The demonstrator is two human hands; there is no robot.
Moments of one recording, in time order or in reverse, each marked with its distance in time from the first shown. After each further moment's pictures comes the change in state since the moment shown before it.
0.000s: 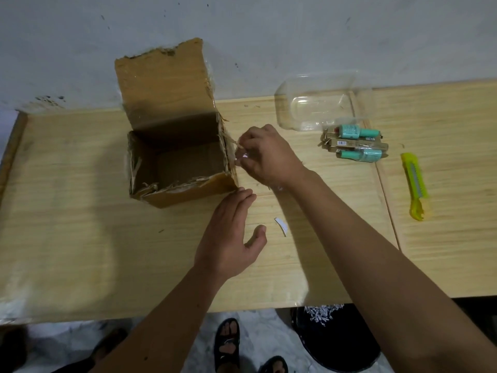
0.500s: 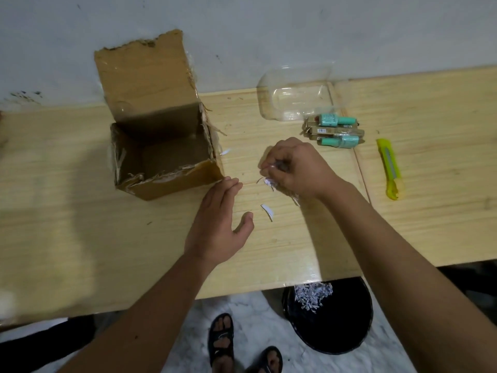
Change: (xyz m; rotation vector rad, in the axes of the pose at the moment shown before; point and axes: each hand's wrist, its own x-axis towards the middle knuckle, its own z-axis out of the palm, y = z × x) left_hand 0.000 0.001 -0.002 0.031 0.021 0.041; right_hand -0.083 0.026 -0.042 0.066 -0.006 0.099
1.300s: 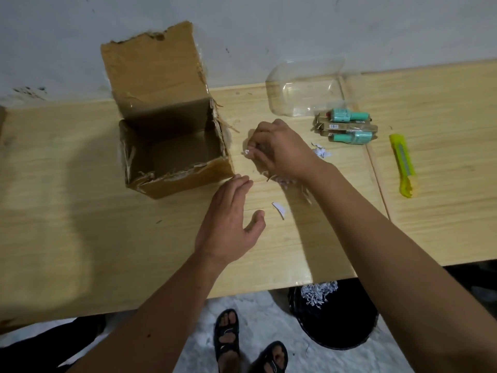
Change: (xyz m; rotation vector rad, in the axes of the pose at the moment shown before) left_hand -0.001 0.002 -0.003 -0.027 -0.047 -0.045; right_hand 0.048 -0.024 0.024 -0.144 -0.006 -0.127
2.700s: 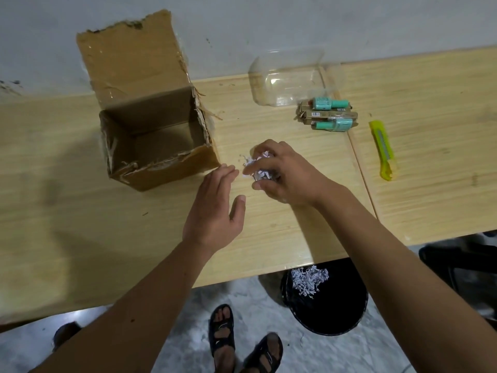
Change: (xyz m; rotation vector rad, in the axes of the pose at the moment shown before) left_hand 0.000 -0.005 0.001 -0.017 0.036 0.078; right_hand -0.078 -0.005 -0.003 0.113 -0.148 0.055
